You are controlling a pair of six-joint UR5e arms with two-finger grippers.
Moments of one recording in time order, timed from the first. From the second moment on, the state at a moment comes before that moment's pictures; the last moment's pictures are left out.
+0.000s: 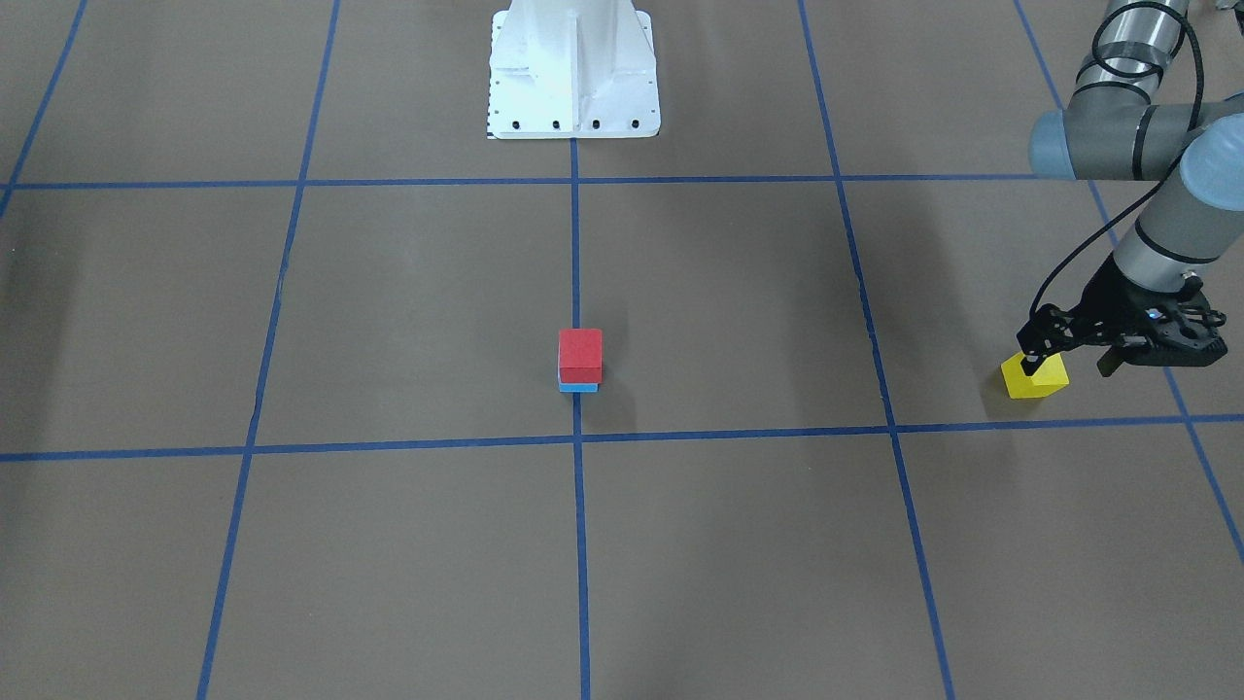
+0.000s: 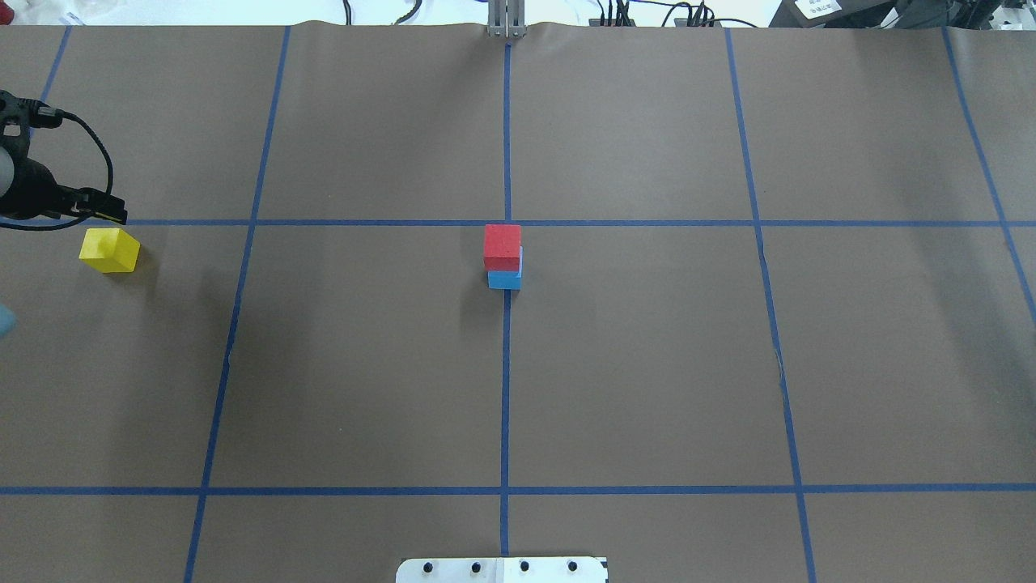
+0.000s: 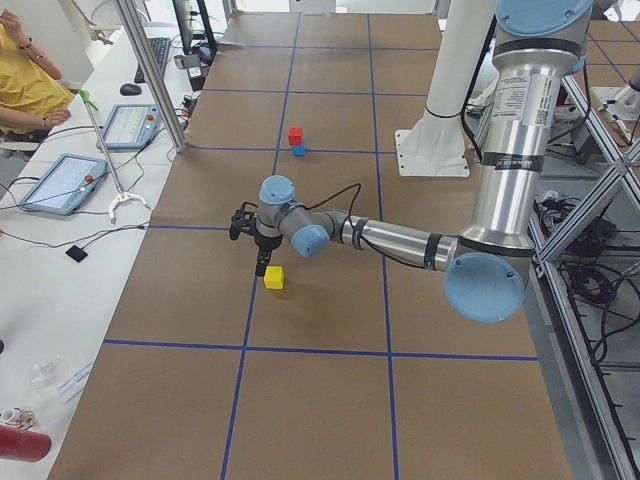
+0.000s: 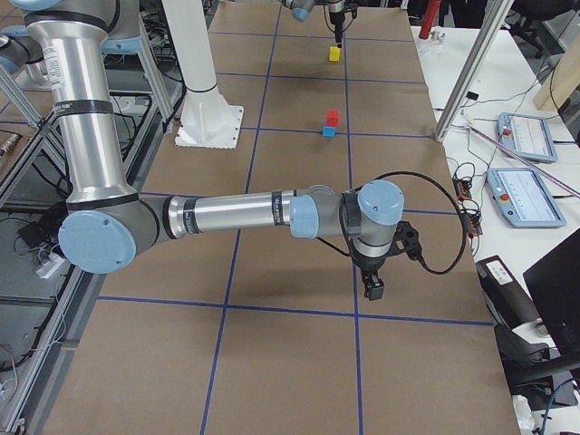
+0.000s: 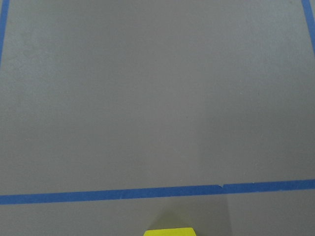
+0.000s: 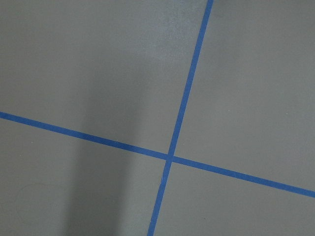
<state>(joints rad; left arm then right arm) -1.03 -1.68 -1.59 -2.11 -2.04 -0.72 1.59 -1.42 1.57 -1.62 2.32 -0.20</state>
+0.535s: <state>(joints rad) -0.99 -1.67 -1.52 -2.19 -2.03 -0.71 1.59 -1.42 1.57 -1.62 2.32 -0.20</state>
